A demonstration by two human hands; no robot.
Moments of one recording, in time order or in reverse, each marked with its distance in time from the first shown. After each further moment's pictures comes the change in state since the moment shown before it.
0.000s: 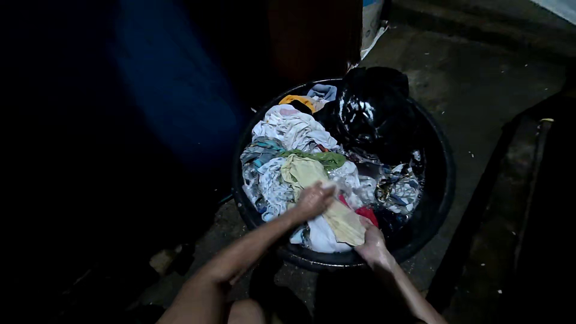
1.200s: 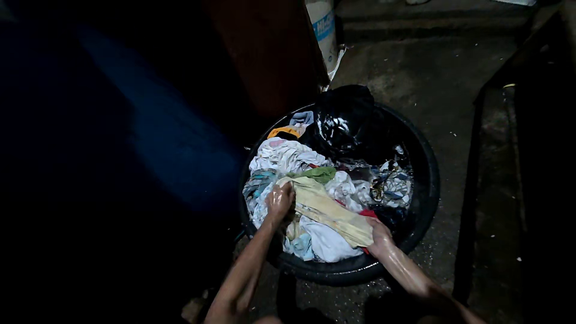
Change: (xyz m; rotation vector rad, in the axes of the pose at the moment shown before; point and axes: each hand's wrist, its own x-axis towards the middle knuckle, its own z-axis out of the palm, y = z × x) left_hand 0.012 -0.067 -0.054 0.215 0.216 -0.377; right_hand 0.003 -0.001 -0.001 0.031 0.083 -0.080
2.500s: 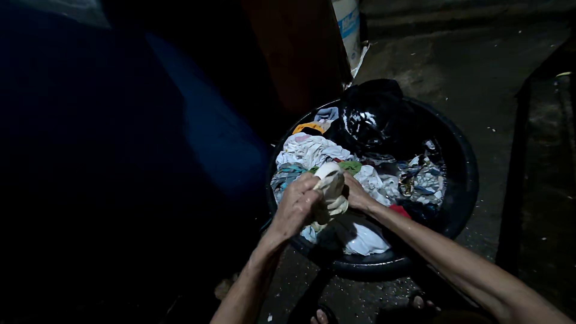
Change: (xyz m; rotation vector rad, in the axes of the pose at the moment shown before) left_hand -0.148 0.039 -0.132 -0.759 0.104 0.509; right_hand 0.008 -0.034 0.117 -1.151 -0.735 -0.884
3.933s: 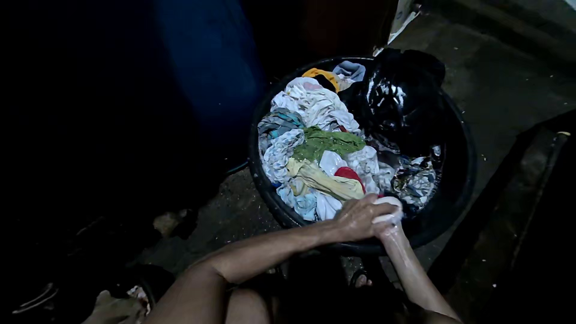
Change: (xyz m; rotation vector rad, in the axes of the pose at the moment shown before) left_hand 0.000 -0.060 0.158 0.113 -0.379 0.005; right_hand -0.112 0.044 -0.001 1.310 0.466 0.686
